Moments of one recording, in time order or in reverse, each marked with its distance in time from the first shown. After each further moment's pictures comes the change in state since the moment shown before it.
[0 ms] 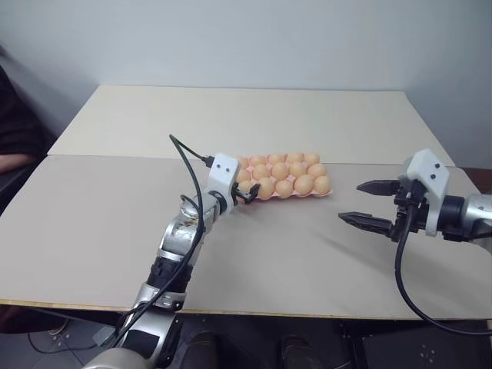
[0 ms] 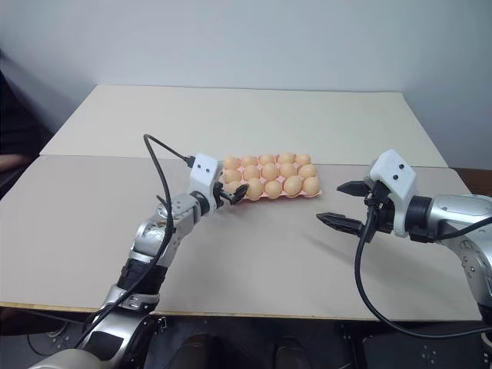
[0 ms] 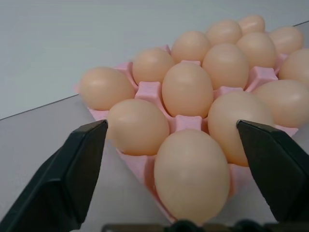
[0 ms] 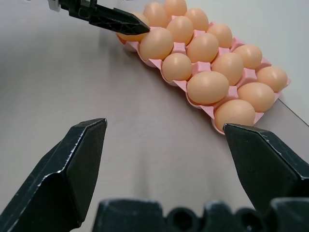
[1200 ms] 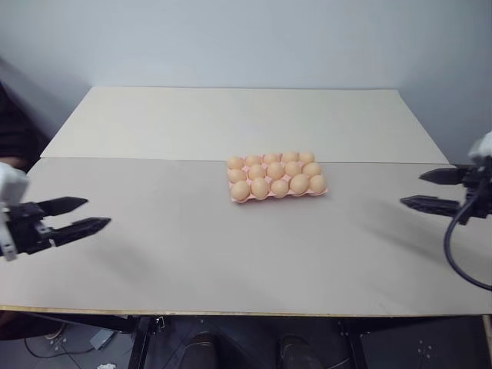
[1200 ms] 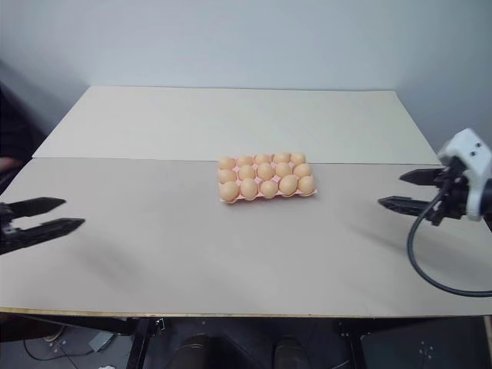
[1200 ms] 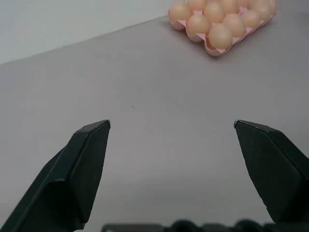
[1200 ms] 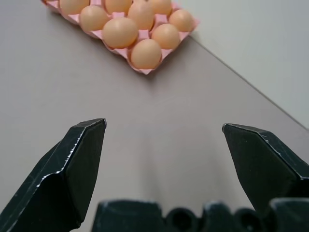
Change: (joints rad) left arm 0.678 0.973 0.888 -0.235 -0.514 0.229 -0.909; right arm -0.092 -0.227 -0.061 0.574 -0.122 -0.238 0.339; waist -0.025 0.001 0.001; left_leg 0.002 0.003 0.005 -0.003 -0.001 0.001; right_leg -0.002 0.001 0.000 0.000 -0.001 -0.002
